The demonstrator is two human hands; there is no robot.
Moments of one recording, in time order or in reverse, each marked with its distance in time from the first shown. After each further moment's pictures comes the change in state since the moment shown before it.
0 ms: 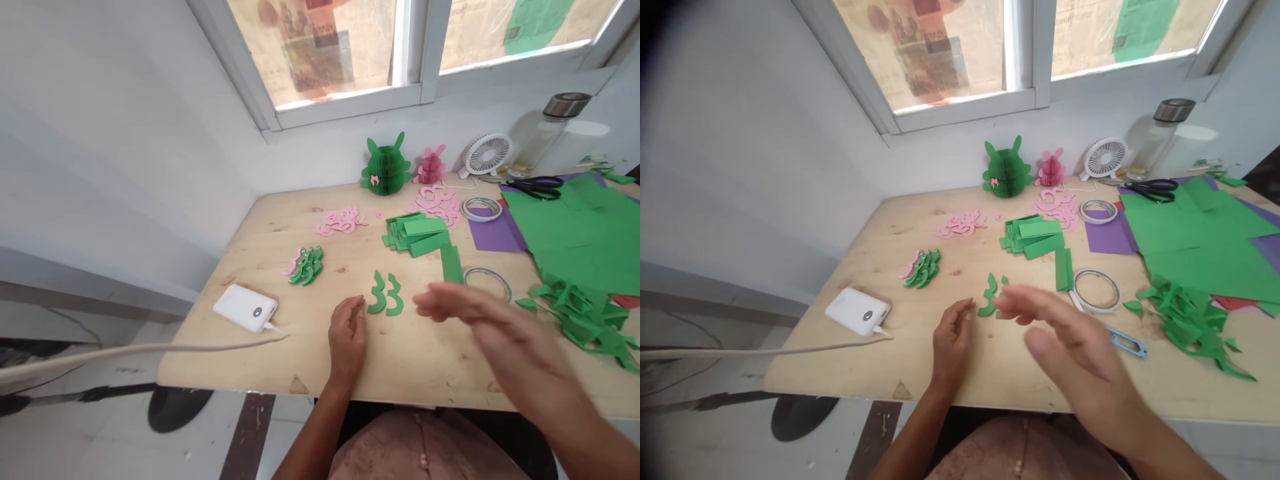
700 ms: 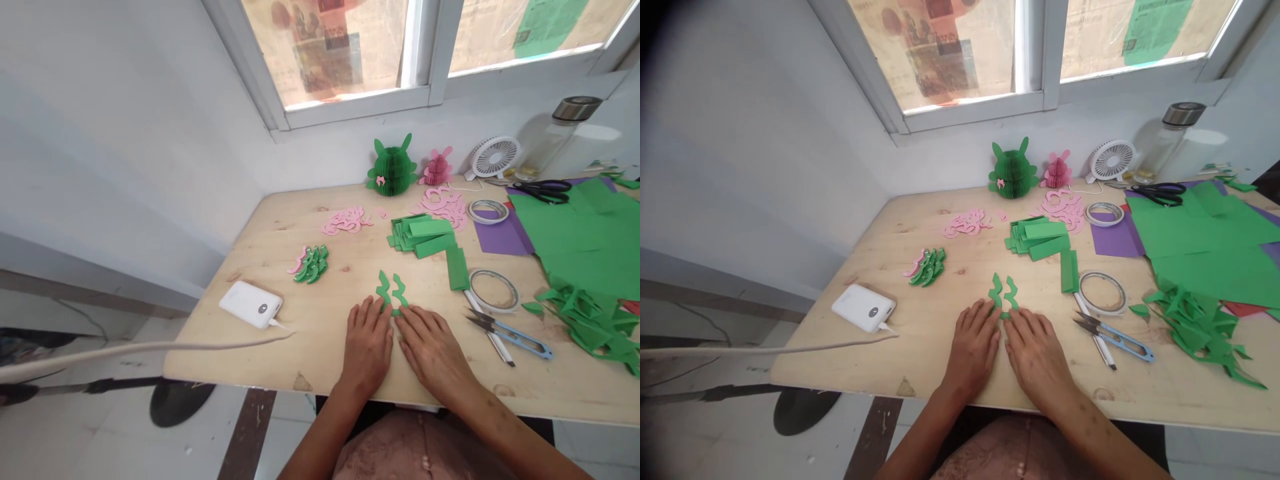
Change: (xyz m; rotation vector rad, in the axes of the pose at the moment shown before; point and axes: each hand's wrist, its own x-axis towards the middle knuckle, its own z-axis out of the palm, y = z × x) left_hand -0.012 0.021 0.002 0.546 -0.333 0.393; right_hand -0.030 0.092 0.072 -0.953 -0.128 -0.350
